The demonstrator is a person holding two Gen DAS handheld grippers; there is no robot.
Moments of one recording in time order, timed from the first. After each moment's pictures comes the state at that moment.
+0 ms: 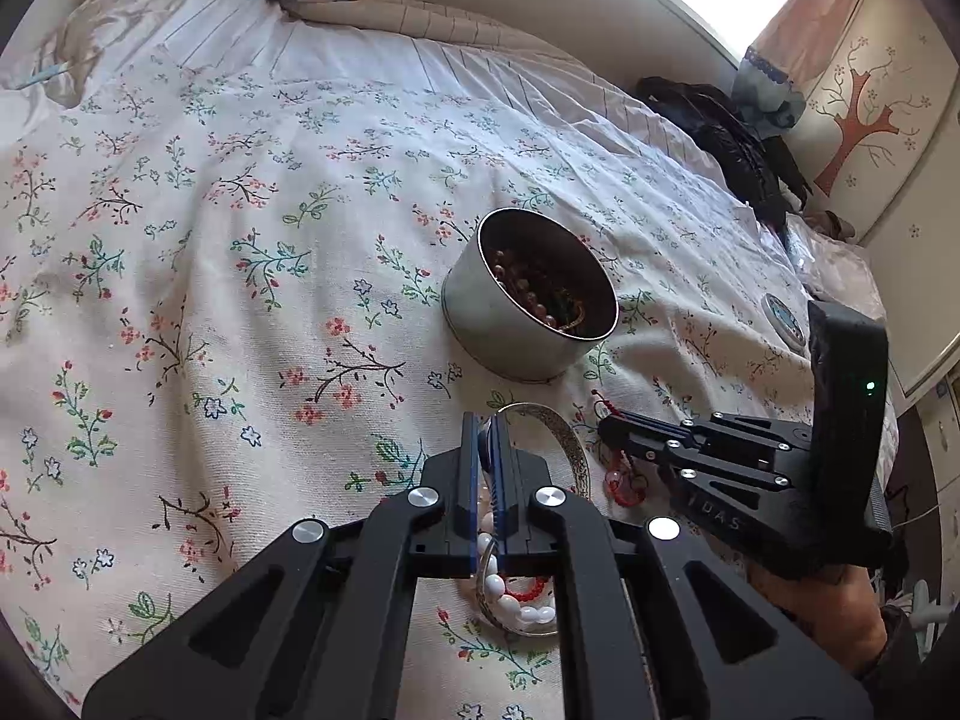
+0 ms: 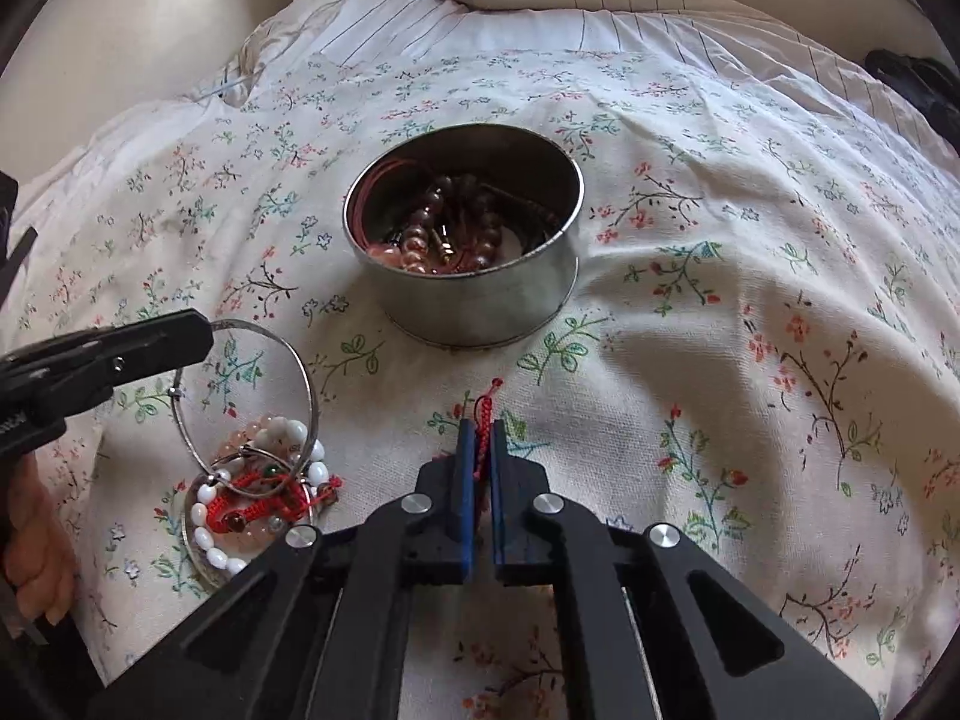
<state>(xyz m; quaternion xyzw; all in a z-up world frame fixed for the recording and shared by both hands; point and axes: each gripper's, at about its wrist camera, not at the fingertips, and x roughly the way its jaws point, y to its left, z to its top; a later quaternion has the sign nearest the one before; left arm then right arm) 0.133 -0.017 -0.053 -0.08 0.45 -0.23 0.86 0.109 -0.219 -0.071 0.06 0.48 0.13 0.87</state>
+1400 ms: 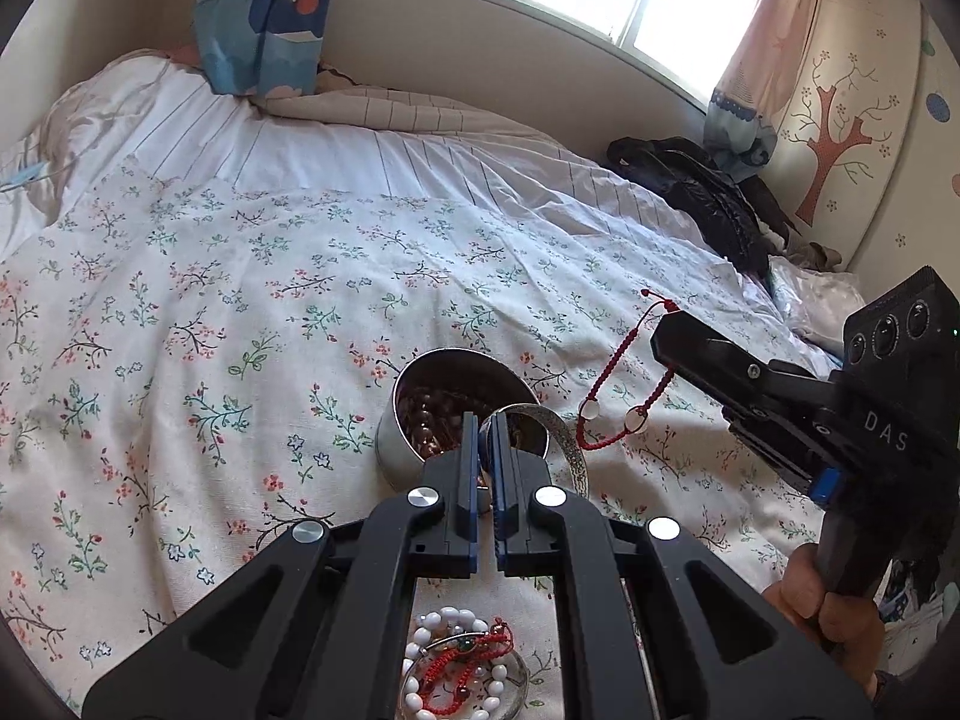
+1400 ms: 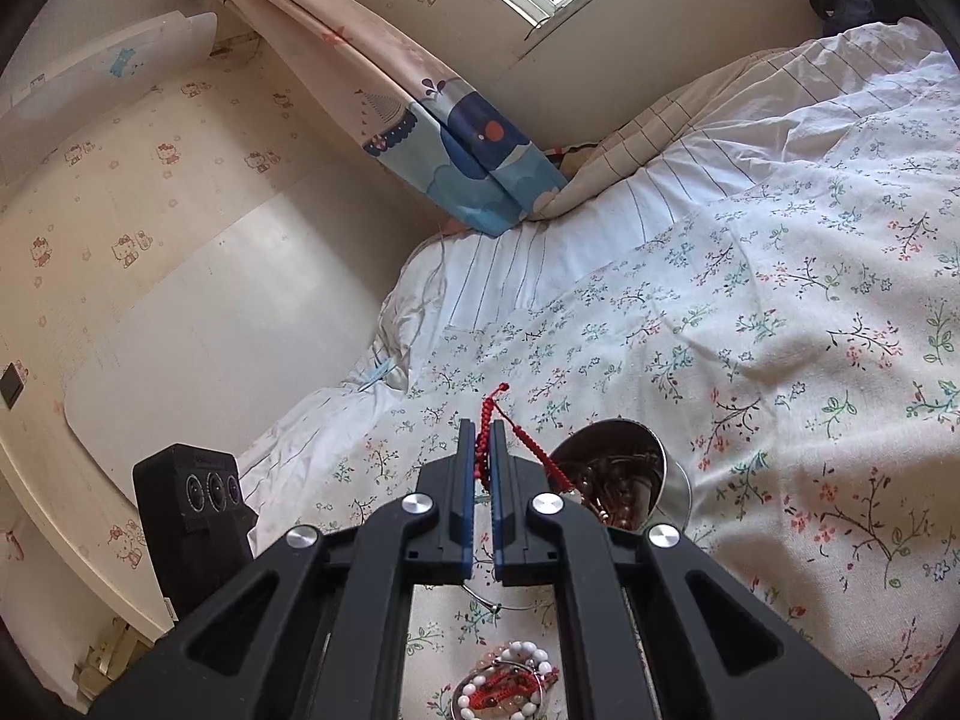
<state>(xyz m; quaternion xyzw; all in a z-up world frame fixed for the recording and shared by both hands) 0.150 -0.058 -0.005 -0.07 0.36 -0.23 0.90 0.120 -0.270 0.007 0.32 0.25 0.25 0.88</state>
